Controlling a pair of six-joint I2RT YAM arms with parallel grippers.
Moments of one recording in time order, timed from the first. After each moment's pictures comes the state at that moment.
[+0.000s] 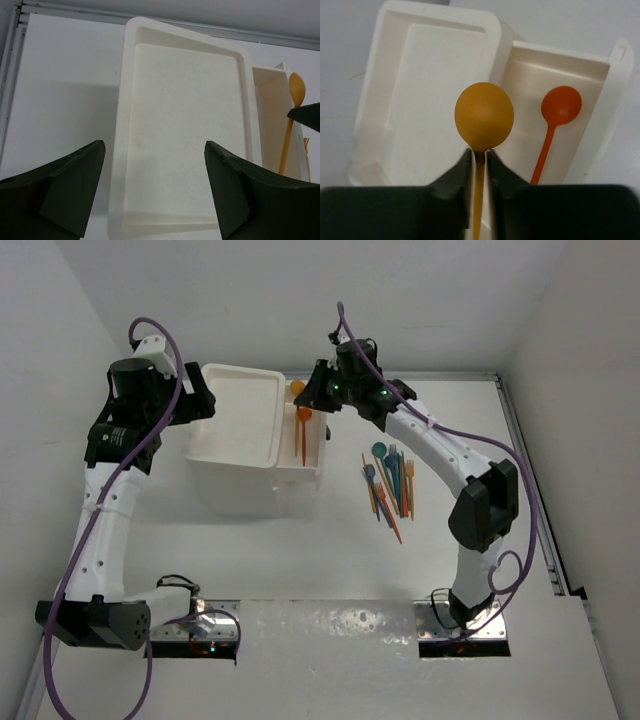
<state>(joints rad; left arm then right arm) -0.04 1.18 1.45 -0.69 0.03 -0.20 0.57 1.89 1.80 -0.37 -0.20 0.65</state>
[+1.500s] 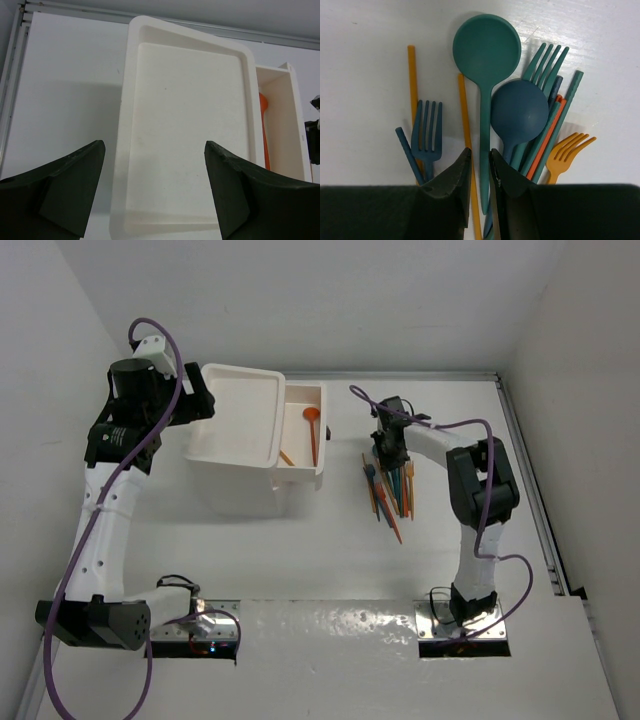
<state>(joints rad) -0.04 1.18 1.45 -0.70 0.02 -0.20 0.32 2.01 1.35 -0.50 0.08 0.10</state>
